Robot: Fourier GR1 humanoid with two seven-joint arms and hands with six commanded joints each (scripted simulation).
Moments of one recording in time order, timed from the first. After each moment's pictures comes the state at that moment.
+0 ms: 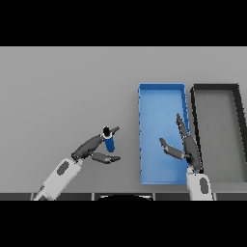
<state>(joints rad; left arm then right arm) -0.21 0.32 -0.56 -1.40 0.06 -0.21 -0.07 0.11 -0.13 0.08 -1.70 0.11 0.09 -0.10</state>
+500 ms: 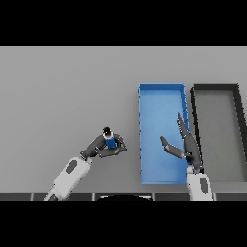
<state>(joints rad) -0.22 0.17 -0.52 -1.31 0.15 -0.19 -0.12 0.10 -0.13 0.08 -1.70 0.11 0.08 -0.09</state>
